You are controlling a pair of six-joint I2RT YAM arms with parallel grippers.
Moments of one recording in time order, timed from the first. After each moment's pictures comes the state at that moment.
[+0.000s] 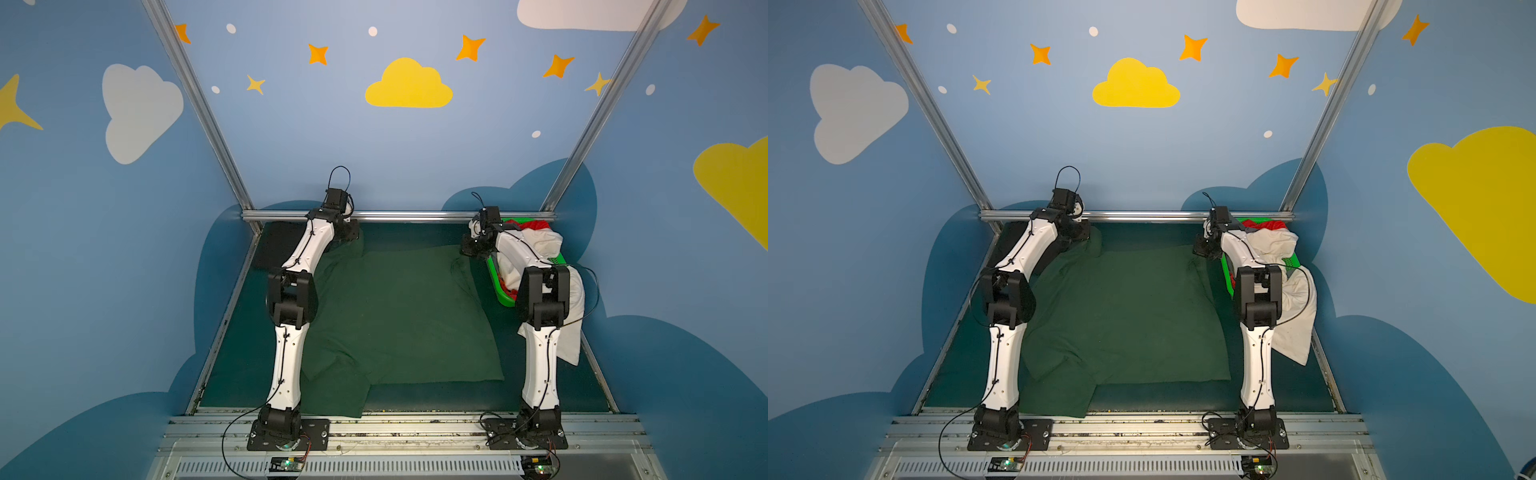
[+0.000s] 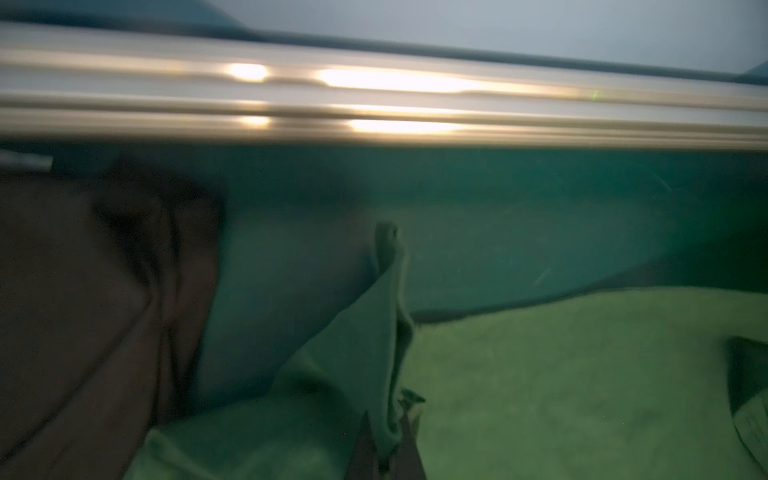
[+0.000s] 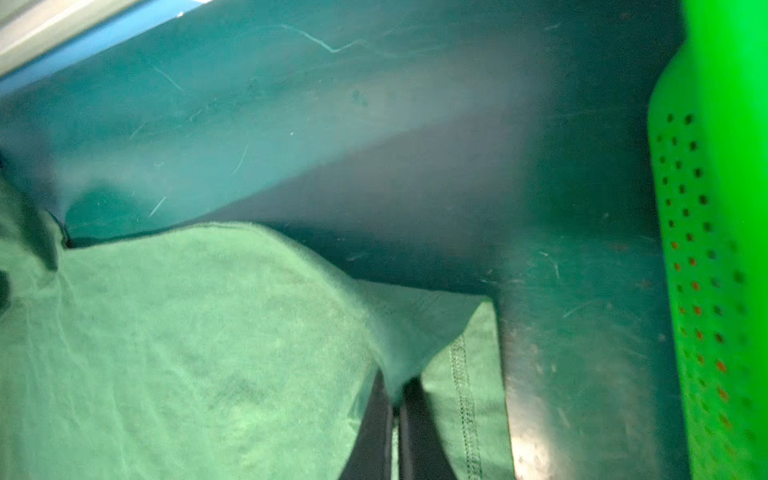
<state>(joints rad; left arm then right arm) -0.16 2.35 2.27 -0.85 0.10 -0.20 0.14 2.32 2.00 -0.74 -0.24 0.26</state>
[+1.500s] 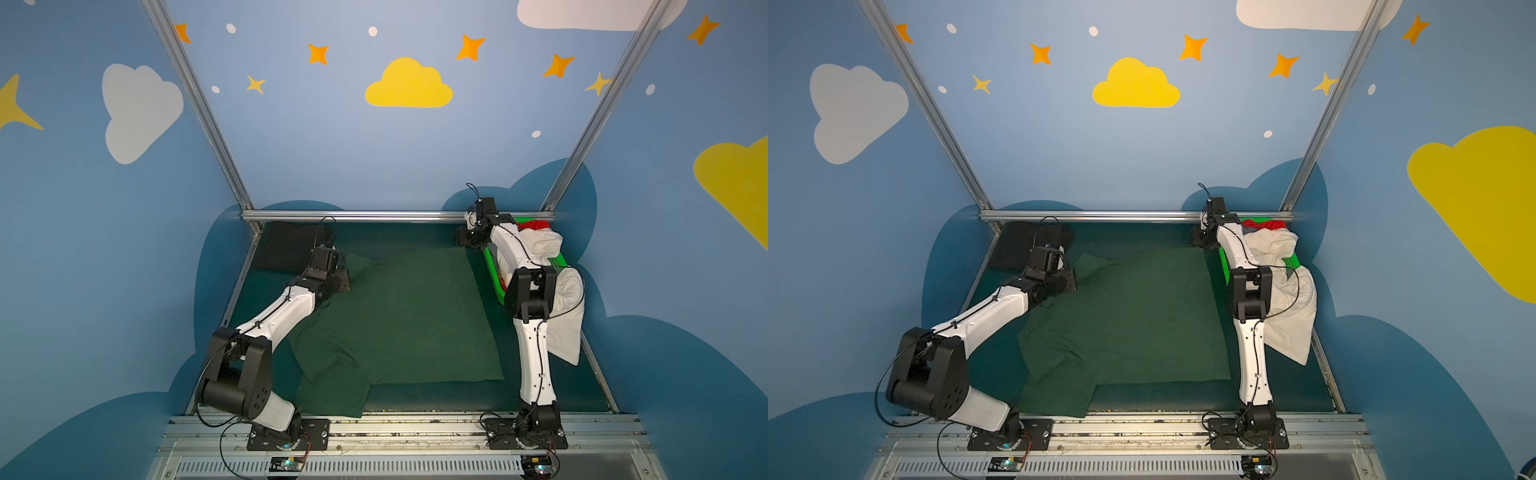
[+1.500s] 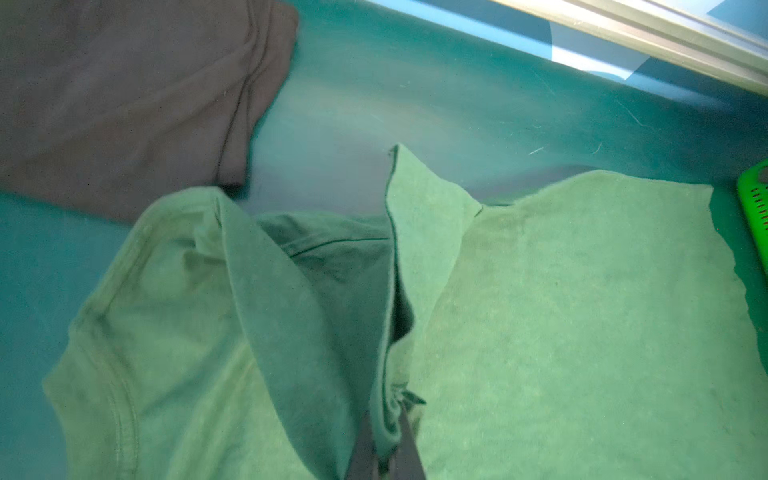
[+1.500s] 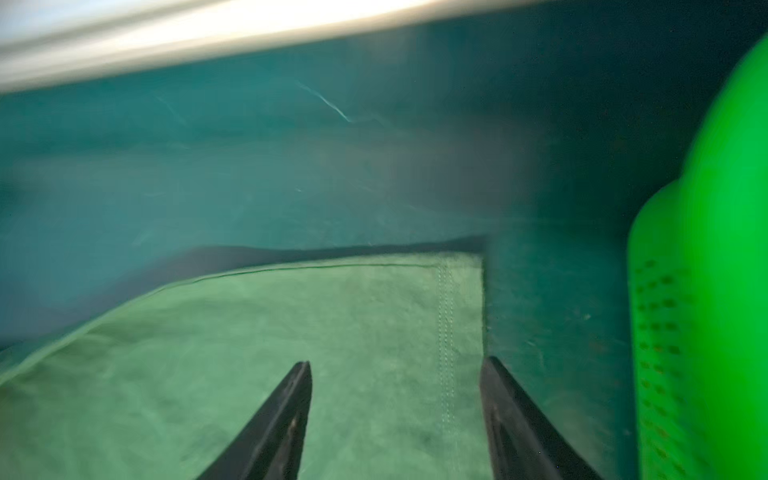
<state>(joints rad) -0.26 1.51 0.99 -0.28 -0.04 -0.40 0.15 2.54 2.41 -0.93 -0.19 0.18</state>
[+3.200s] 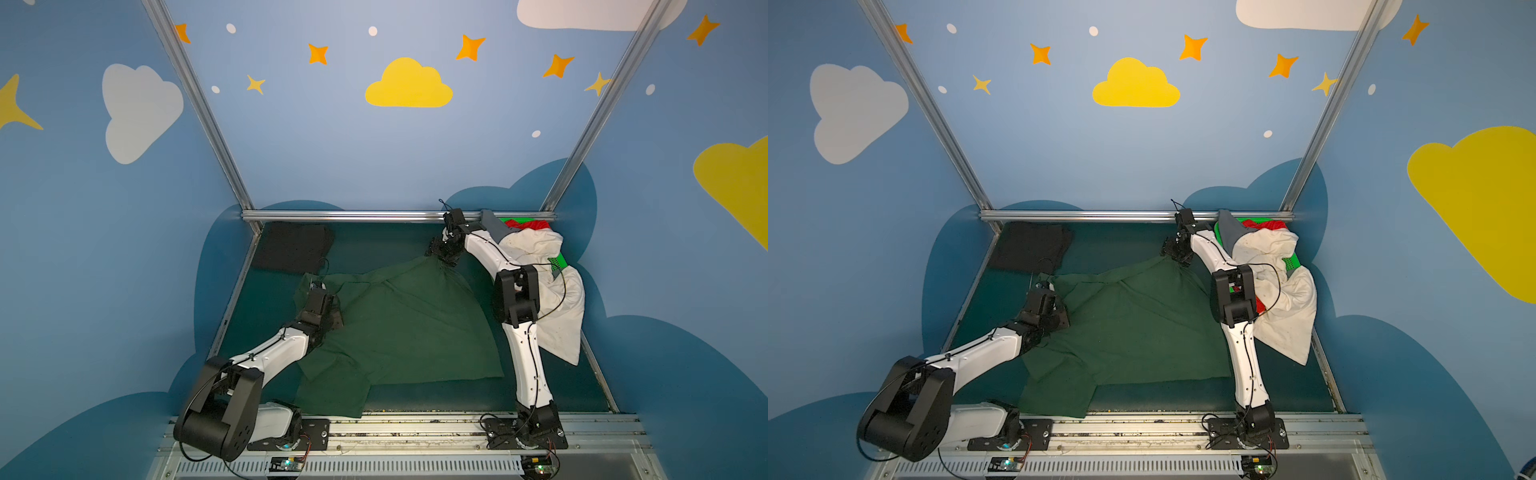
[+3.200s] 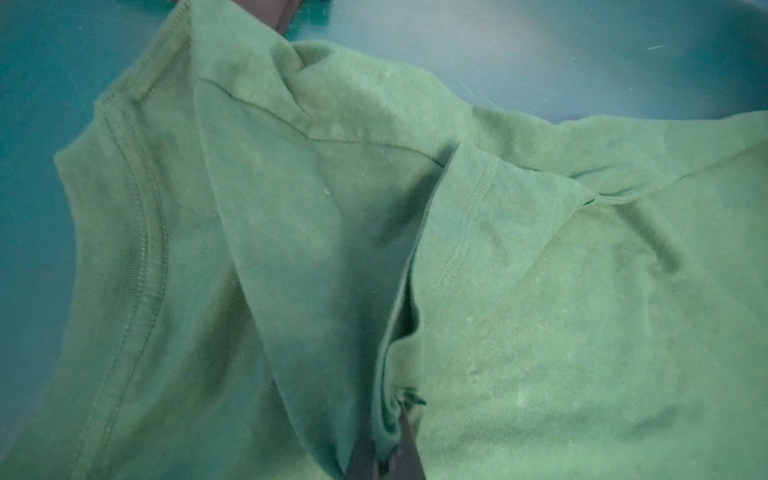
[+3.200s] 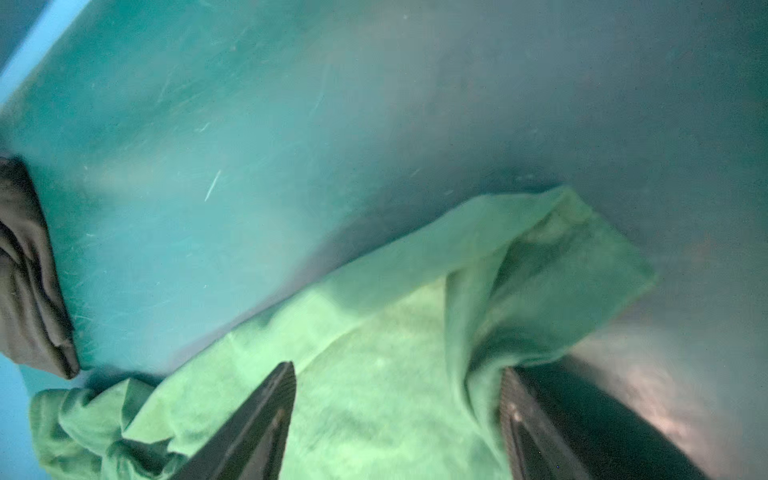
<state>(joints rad) -0.30 1.32 0.55 -0.07 -0.13 -0.50 0.33 2.47 2.25 -0.90 -0.19 0.58</state>
